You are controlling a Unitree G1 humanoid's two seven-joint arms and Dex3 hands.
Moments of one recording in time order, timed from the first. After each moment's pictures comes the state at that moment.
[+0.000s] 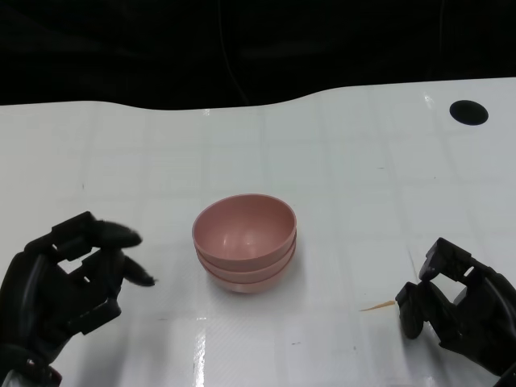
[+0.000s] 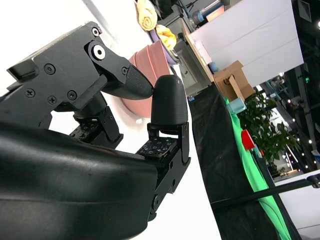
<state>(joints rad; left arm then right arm) 0.05 0.11 0.18 0.04 -0.48 -0.04 -0.39 -0.11 -0.03 -0.22 0.47 0.47 -0.02 0.75</state>
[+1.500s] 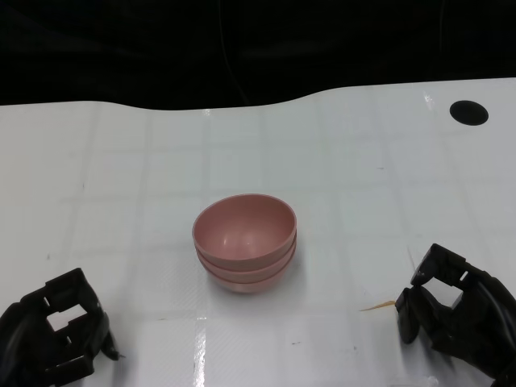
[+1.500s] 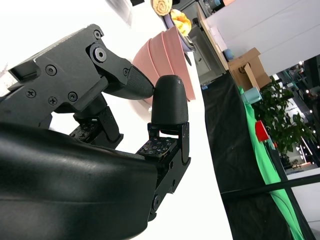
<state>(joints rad) 0.02 0.19 0.23 0.38 -0.41 -0.05 -0.62 -0.11 -0.03 -0.19 0.51 0.42 -0.08 0.69</state>
